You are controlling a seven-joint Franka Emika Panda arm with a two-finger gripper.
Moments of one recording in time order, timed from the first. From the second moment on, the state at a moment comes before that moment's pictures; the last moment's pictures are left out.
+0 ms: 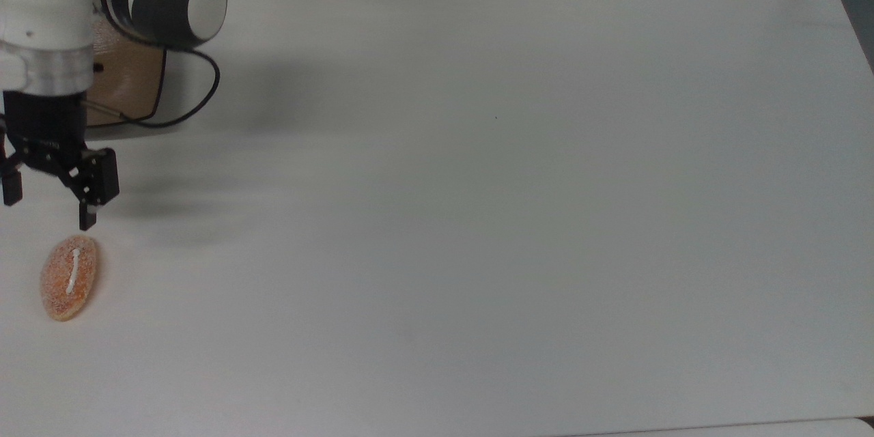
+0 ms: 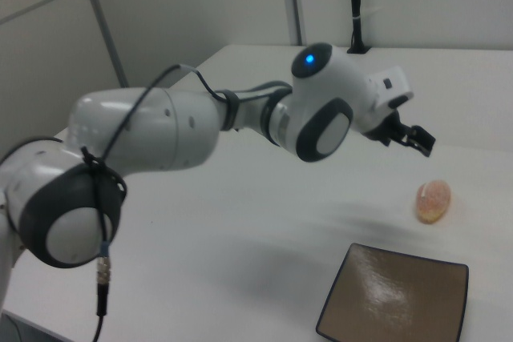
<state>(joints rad) -0.29 0.65 -0.06 -1.36 0.04 2.69 -0.19</state>
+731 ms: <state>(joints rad) -0.32 0.89 -0.06 -1.25 0.04 2.82 -0.22</state>
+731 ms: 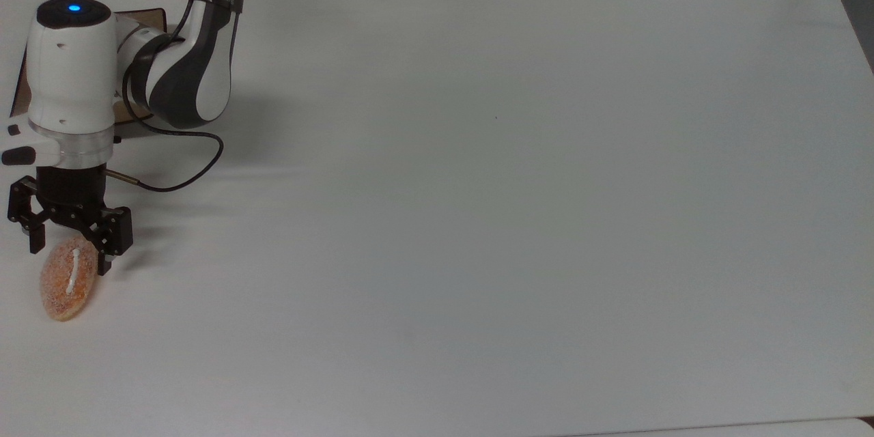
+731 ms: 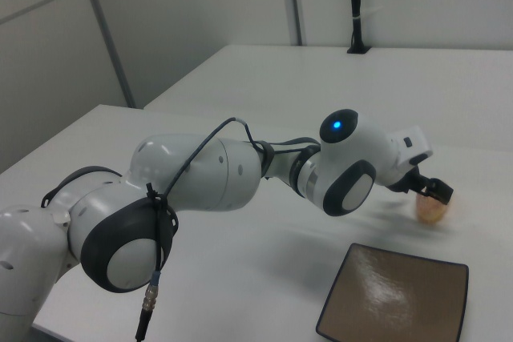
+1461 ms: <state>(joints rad) -0.32 0.91 -0.06 -1.24 0.04 2.83 -0.29</state>
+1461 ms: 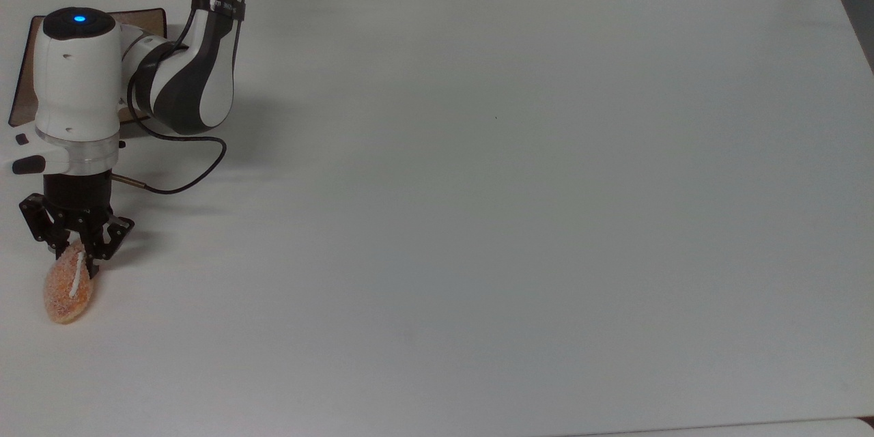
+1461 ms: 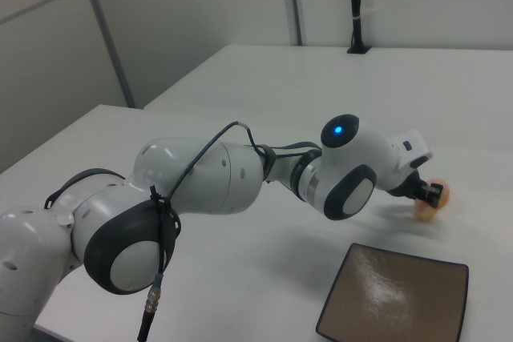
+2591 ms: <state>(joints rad) -0.31 0.61 -0.05 -1.34 0.04 2.57 -0.30</state>
